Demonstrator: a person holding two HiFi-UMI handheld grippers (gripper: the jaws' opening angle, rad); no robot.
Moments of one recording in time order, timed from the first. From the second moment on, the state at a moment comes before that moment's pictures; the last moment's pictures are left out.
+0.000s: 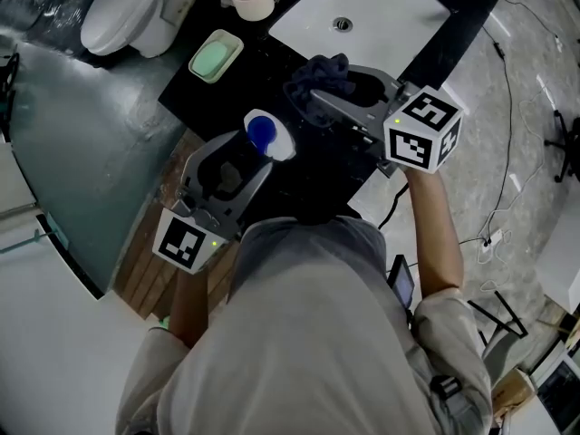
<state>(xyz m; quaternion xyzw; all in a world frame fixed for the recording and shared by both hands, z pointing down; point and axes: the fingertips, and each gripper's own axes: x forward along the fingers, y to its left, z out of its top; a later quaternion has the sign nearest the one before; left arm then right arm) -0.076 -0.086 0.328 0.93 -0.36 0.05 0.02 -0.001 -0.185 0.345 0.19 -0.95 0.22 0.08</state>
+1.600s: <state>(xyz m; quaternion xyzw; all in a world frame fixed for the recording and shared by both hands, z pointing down) -0.070 -0.097 0.248 0.88 -0.46 0.02 0.08 0.033 -0.105 0.221 0.27 -0.96 0.07 -0.01</state>
